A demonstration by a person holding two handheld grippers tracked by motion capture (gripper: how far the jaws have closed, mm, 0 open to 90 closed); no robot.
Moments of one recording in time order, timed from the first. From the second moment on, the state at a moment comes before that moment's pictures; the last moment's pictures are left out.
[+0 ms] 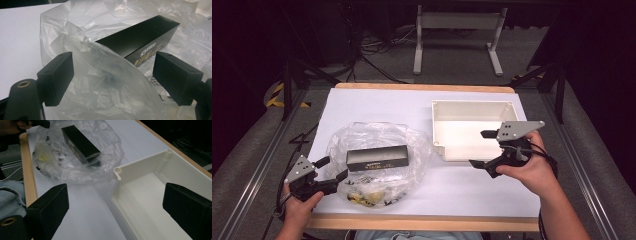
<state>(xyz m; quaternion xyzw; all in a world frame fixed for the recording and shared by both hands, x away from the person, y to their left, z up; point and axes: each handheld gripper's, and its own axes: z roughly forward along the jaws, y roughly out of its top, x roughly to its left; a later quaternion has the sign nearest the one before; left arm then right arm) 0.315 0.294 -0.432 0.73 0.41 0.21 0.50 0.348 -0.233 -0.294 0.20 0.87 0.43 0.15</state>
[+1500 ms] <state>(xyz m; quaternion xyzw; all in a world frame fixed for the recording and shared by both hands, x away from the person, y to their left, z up) 0.317 0.293 -0.430 0.73 0.40 0.21 0.51 0.418 -0.103 -0.279 0.08 0.88 0.46 0.08</state>
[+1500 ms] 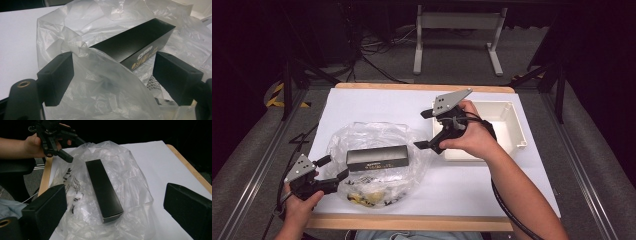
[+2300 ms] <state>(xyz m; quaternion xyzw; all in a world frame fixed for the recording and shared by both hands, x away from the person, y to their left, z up) 0.316 0.294 -0.428 0.73 0.40 0.21 0.51 0.428 -0.049 -0.342 0.10 0.87 0.48 0.08</state>
